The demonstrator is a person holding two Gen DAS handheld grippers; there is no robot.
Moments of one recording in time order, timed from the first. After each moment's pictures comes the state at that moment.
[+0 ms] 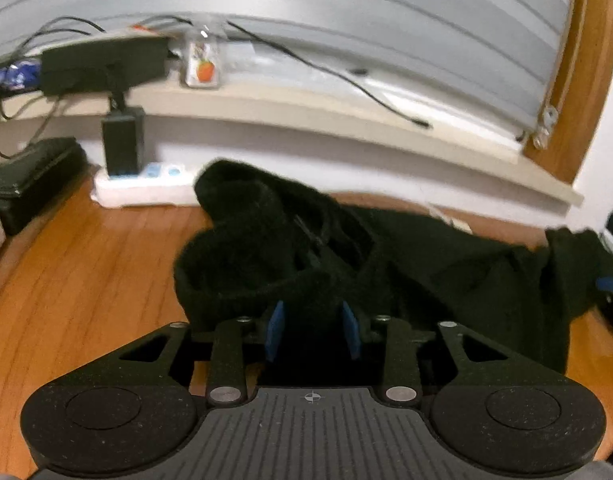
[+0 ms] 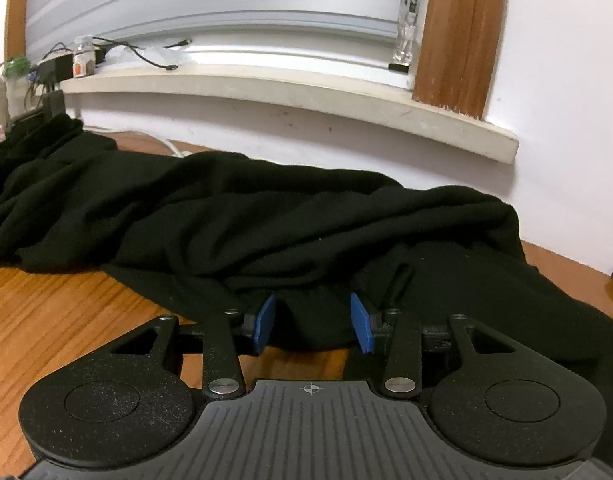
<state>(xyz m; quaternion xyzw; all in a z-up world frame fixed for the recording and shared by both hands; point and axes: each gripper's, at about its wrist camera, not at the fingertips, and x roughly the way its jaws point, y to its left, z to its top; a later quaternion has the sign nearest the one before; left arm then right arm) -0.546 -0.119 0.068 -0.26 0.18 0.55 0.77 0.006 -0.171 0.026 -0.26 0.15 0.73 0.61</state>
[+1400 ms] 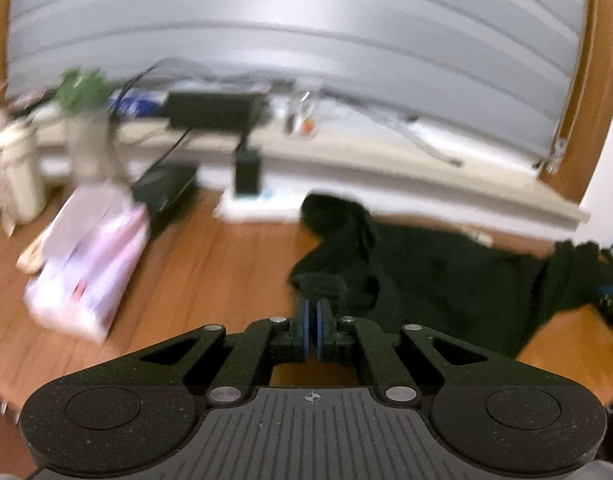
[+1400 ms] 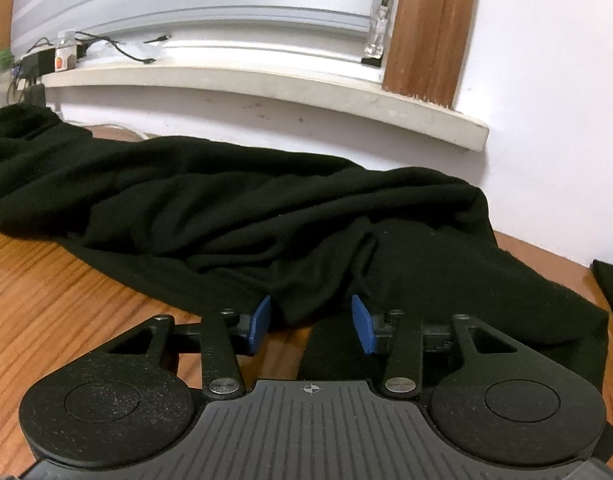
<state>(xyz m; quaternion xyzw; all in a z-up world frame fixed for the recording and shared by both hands) -0.645 -0.222 0.128 -0.28 0.21 0.59 0.73 0.020 -0.177 0.018 -0.26 0.14 0.71 0.64</state>
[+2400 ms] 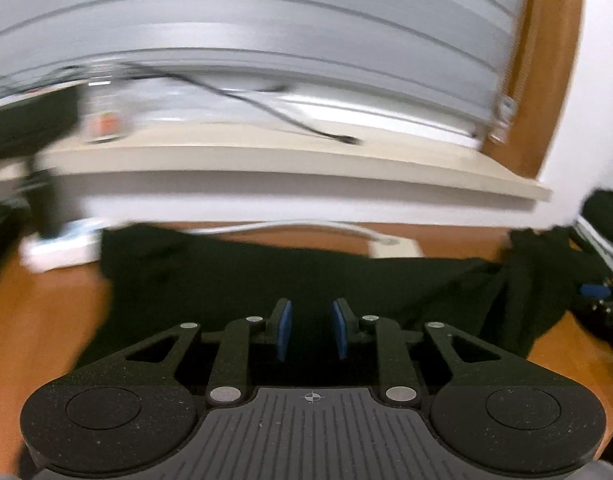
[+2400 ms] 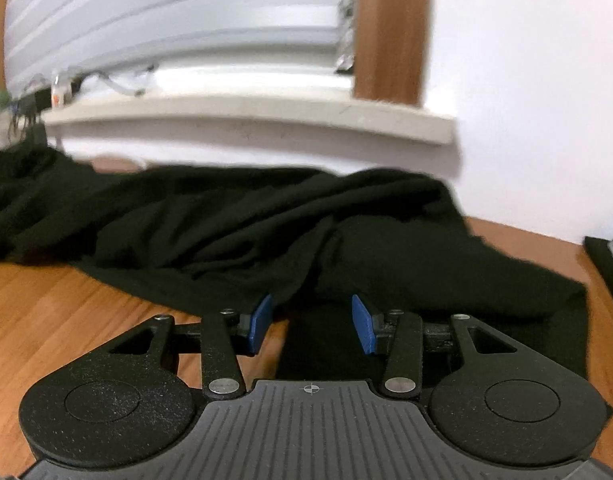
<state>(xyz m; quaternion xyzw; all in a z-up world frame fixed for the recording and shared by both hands) -0.441 -0.085 0.093 -0.23 0.23 0.48 0.81 0.056 -0.198 0.036 -0.22 0.16 0.71 0.65</state>
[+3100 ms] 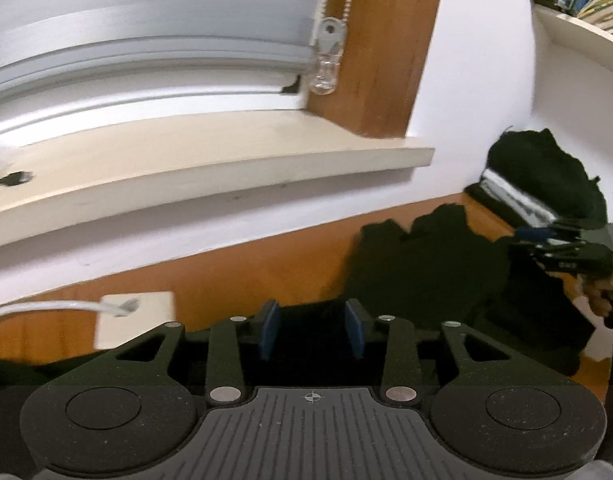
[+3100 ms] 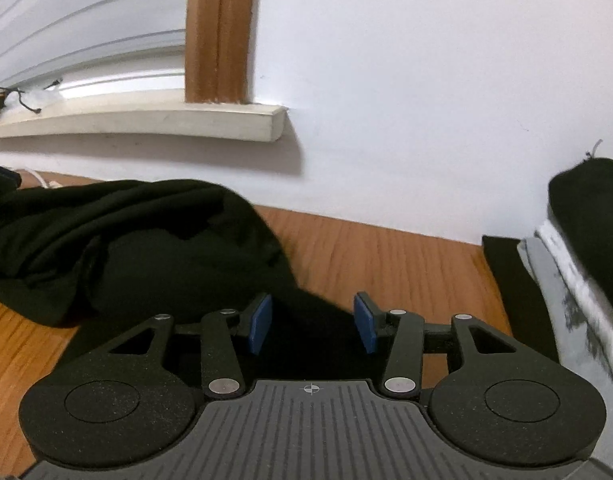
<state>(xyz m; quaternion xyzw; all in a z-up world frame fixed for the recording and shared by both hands) -0.211 -0.043 0.073 -0.20 0.26 0.35 0.88 0.182 -0.154 0.055 -0.24 0.18 0.67 0.67</state>
